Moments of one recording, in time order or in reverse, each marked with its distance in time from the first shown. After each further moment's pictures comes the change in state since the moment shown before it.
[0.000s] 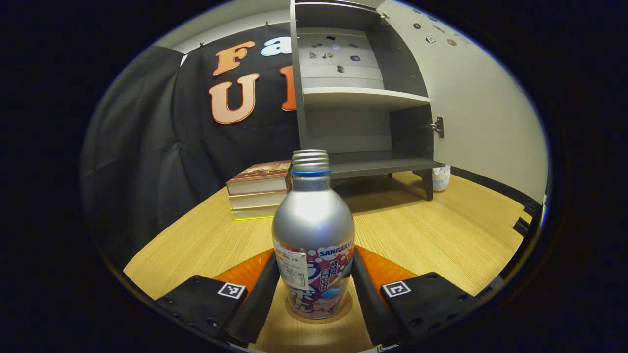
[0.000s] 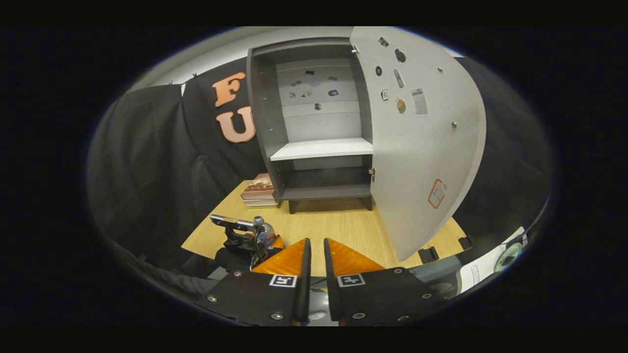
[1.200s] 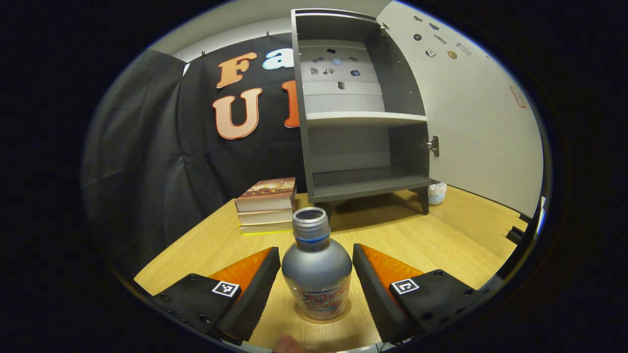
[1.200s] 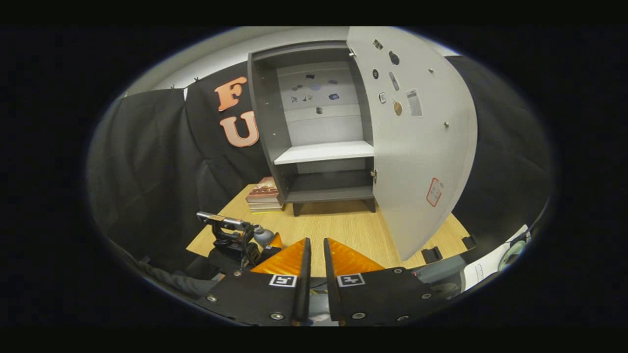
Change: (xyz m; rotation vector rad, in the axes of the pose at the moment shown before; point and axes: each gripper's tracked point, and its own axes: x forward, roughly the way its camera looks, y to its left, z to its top) left arm -0.031 0.013 0.056 0.008 -0.084 0.022; right arm -0.021 -0.002 0.001 0.029 -0.043 0.036
